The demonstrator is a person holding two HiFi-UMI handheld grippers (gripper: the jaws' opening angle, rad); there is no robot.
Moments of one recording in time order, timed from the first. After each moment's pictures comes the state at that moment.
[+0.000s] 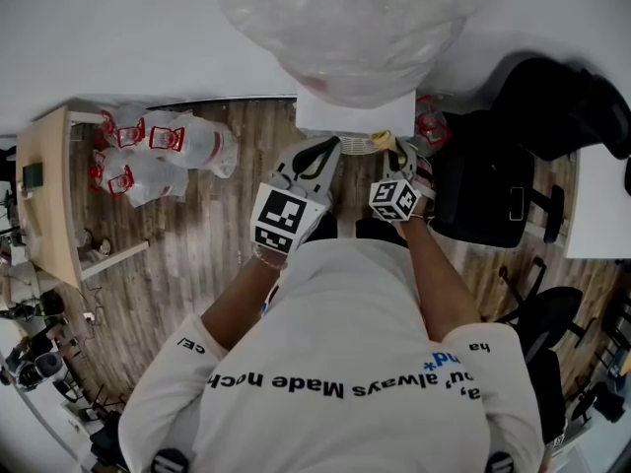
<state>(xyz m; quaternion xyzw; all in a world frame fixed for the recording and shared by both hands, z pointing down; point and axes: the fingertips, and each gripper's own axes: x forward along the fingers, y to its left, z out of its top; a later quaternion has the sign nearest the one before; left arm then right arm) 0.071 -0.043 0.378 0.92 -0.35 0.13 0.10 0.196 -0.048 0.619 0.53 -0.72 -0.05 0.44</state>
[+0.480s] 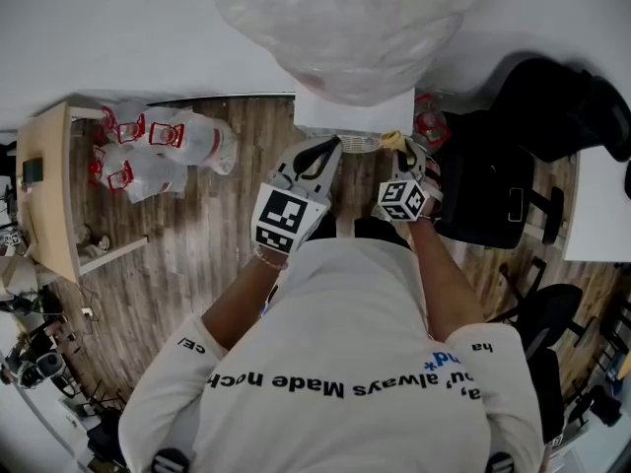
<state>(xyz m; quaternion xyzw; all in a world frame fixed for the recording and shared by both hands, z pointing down) 0.076 -0.037 0.381 0.92 -0.36 0.13 0.10 0.223 -0.041 0.622 0.53 -0.72 -0.04 0.45</state>
